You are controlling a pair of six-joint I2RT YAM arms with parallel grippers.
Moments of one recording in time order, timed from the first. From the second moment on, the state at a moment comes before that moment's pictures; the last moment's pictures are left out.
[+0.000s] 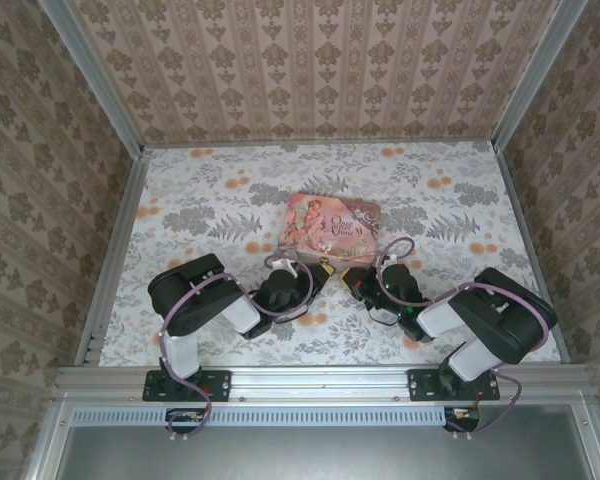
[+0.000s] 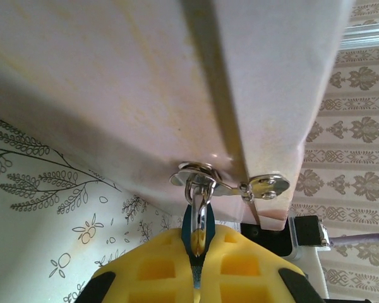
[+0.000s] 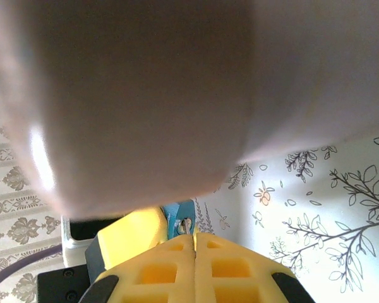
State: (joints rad) left arm -1.00 1.87 0.44 1.17 -0.04 -1.48; right arm 0.60 1.55 0.20 0.98 -0.16 1.45
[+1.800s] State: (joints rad) left arm -1.05 1.84 0.49 1.11 -0.23 -1.52; right arm 0.49 1.67 0.24 1.15 -0.37 1.53
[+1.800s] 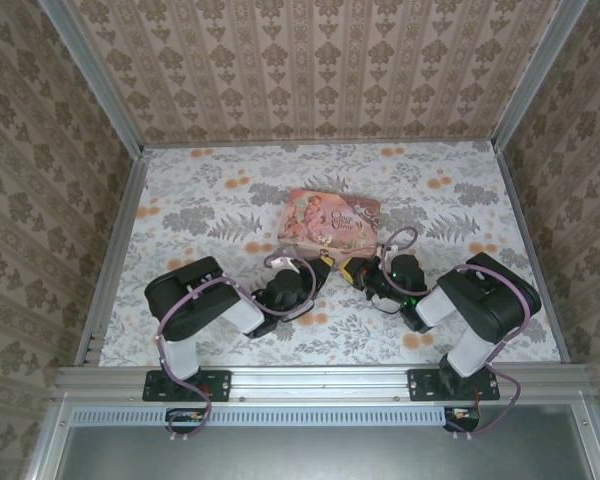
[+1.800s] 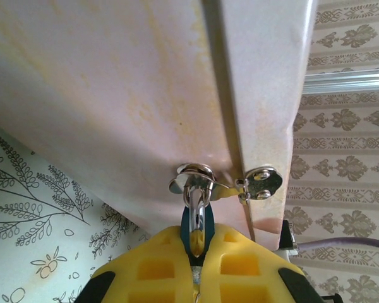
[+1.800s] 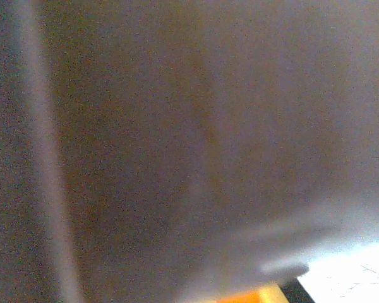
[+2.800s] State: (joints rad) left arm -1.08 1.86 0.54 1.11 -0.28 -1.54; right arm 0.43 1.66 0.21 1.21 -0.38 1.56
